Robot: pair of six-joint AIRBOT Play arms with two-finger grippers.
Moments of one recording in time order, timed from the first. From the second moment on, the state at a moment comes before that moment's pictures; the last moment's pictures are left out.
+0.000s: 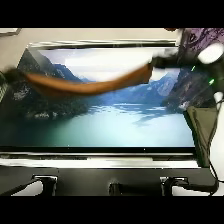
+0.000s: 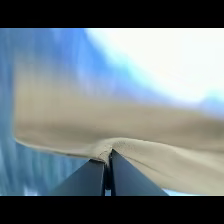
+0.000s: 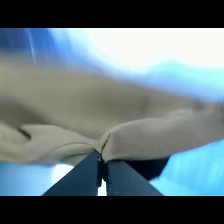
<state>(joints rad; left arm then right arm) 0.32 -1.27 1.55 1.00 -1.03 -1.37 0.01 -1.51 1.83 -0.89 1.07 1.26</state>
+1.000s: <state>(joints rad) 0.24 -0.96 1.86 1.48 -1.23 -1.68 0.05 -1.13 2.09 -1.13 1.15 1.48</state>
